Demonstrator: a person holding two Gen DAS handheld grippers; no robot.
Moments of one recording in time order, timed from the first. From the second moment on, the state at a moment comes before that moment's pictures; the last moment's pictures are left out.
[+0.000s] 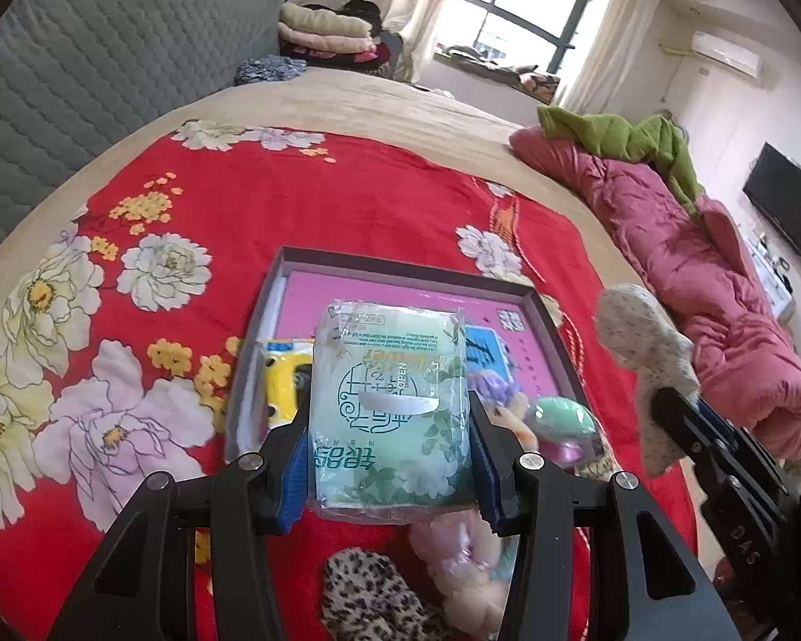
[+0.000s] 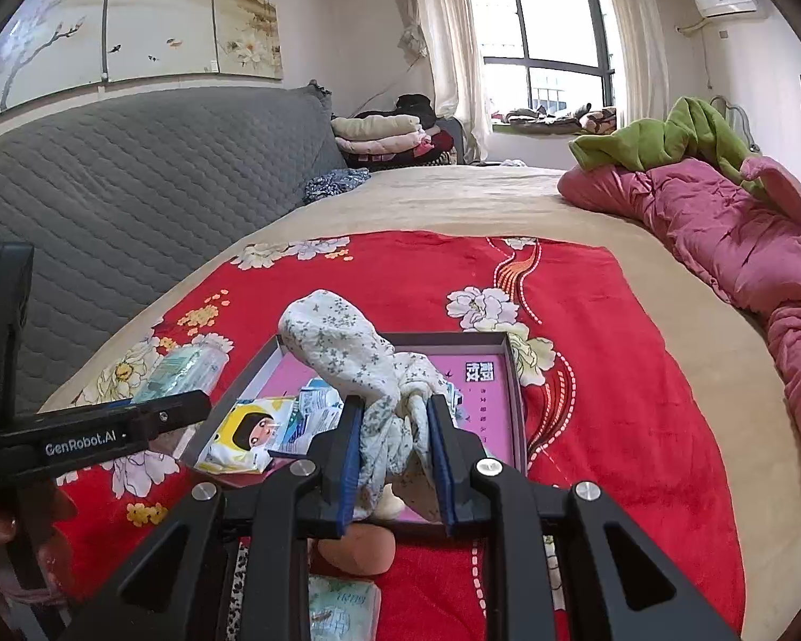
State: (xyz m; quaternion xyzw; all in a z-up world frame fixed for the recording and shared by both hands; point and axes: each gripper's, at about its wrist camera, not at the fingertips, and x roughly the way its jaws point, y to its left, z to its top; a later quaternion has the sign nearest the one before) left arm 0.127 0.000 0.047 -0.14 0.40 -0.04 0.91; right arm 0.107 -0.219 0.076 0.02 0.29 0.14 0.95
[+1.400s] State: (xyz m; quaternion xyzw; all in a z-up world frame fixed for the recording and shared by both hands) left arm 0.188 -0.013 -0.041 -0.13 0.46 -0.06 0.88; right arm 0.151 -0.217 0.031 0.02 0.34 0.11 0.94
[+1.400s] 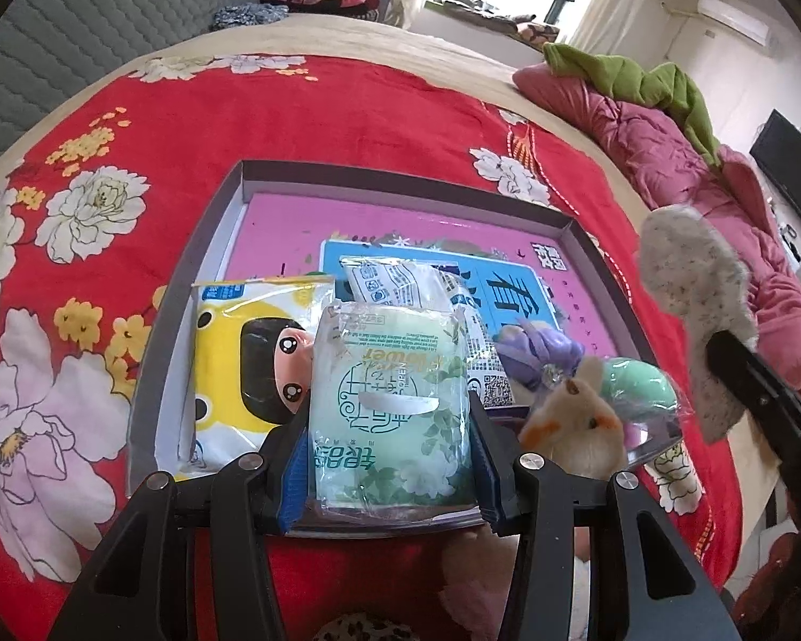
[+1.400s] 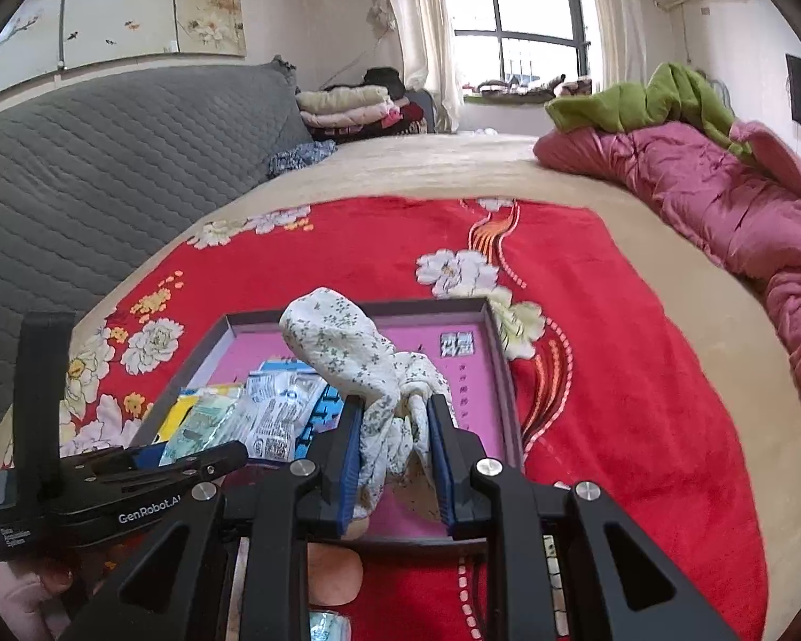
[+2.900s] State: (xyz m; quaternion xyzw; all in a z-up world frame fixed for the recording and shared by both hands) left arm 0.189 -0.010 -0.046 -0.13 0.47 -0.08 0.87; right arm 0.156 -0.193 0.009 -0.05 0.35 0.10 0.93
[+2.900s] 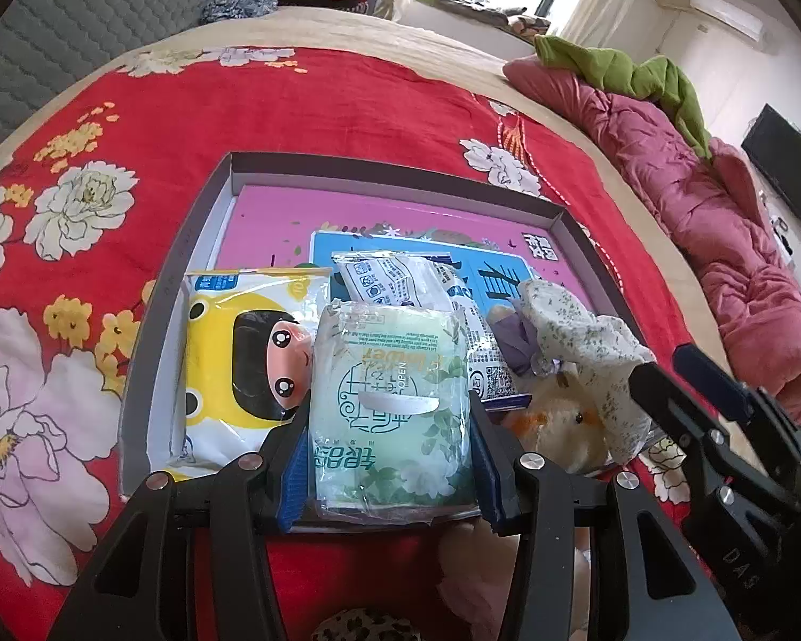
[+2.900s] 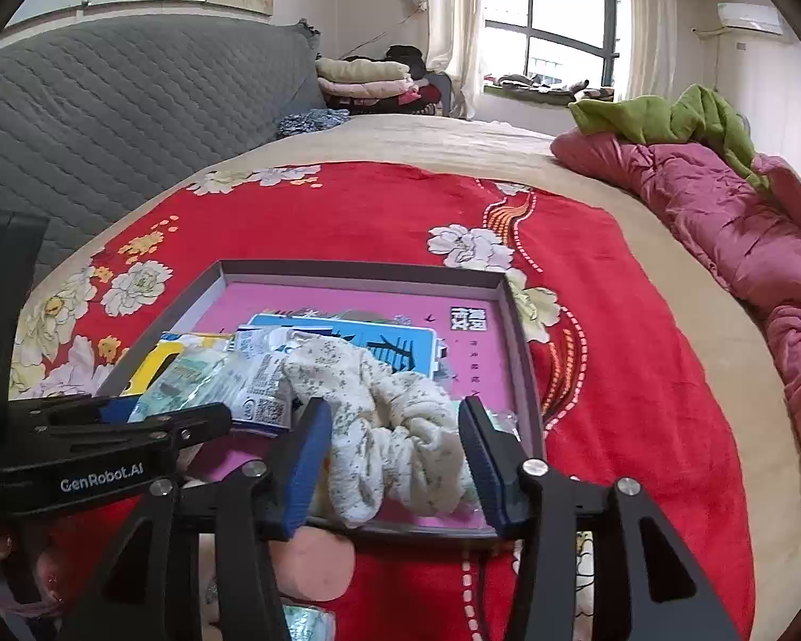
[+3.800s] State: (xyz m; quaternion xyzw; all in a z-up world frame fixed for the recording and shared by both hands) left arm 0.187 -0.001 -0.036 -0.14 0.45 -0.07 0.88; right arm 0.152 -0.217 0.027 -0.03 0.35 0.05 0.94
